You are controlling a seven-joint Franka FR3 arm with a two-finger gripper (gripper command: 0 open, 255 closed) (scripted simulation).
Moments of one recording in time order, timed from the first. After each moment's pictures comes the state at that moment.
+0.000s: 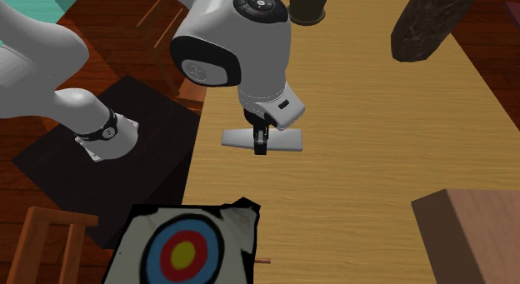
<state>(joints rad) 0.13 0.06 0.27 -2.25 -0.01 2.31 -0.14</state>
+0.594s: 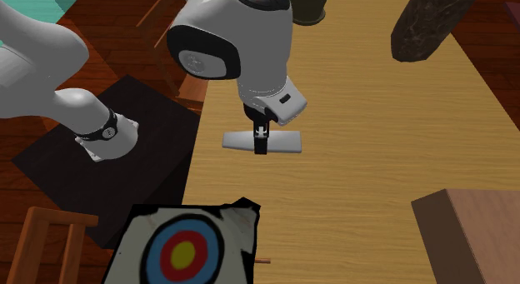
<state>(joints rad) 0.13 0.04 0.27 -2.23 0.00 2.28 -0.14</state>
